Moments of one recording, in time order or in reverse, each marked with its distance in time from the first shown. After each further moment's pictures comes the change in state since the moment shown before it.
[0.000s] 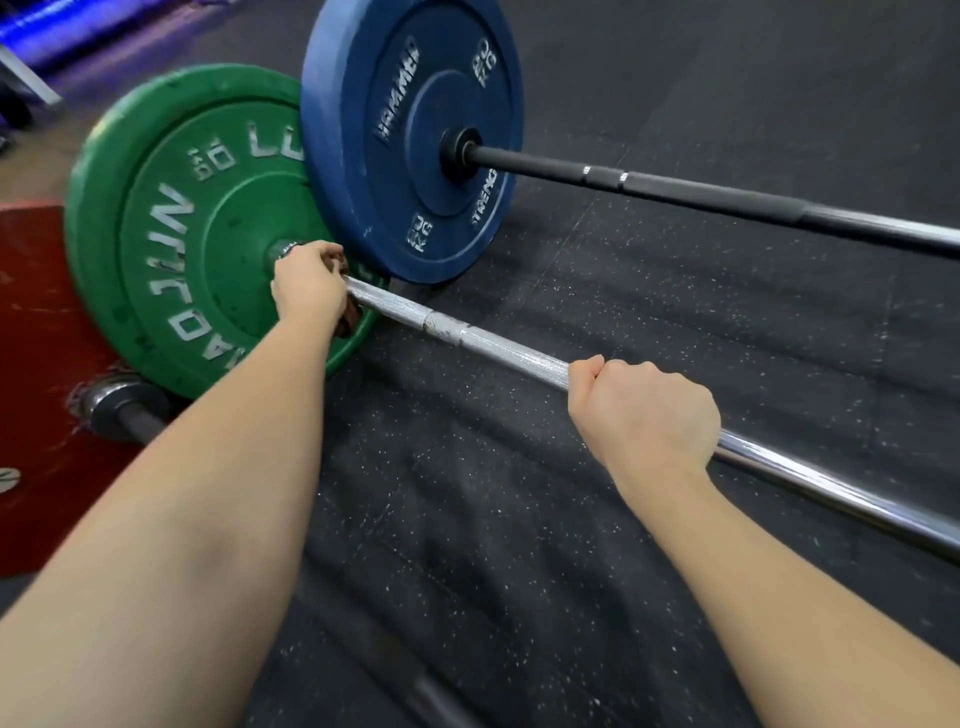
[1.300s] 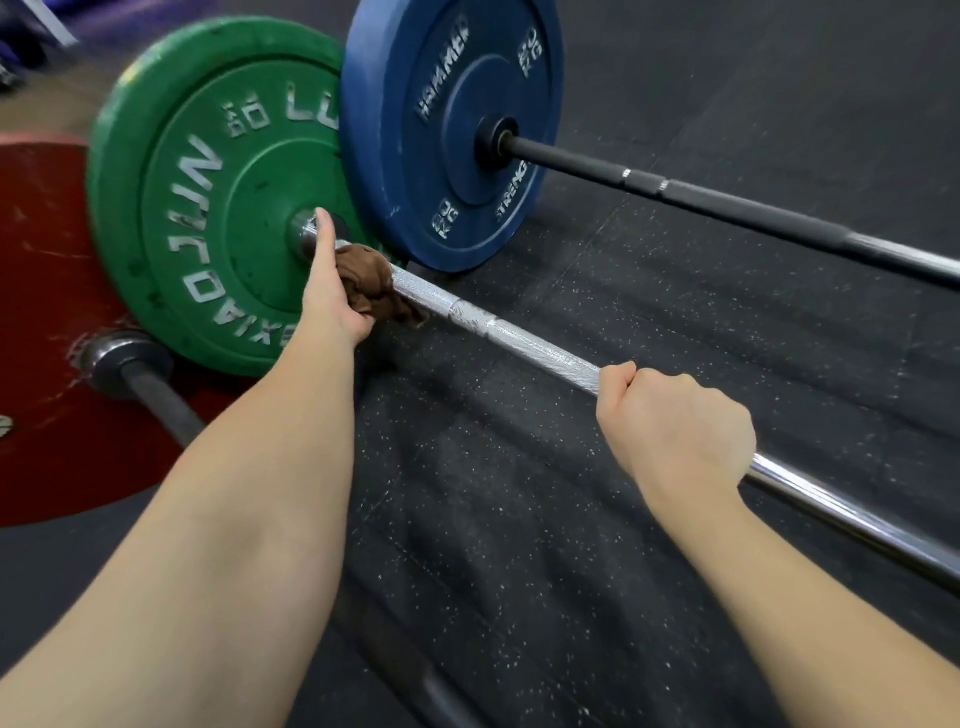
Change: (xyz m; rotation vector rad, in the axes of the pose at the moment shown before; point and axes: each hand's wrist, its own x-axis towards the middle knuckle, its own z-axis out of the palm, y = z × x) left_hand -0.006 -0.029 0.027 -1.614 -0.285 -0.707; right_hand 0.000 -0.001 0.001 -0.045 0.025 0.017
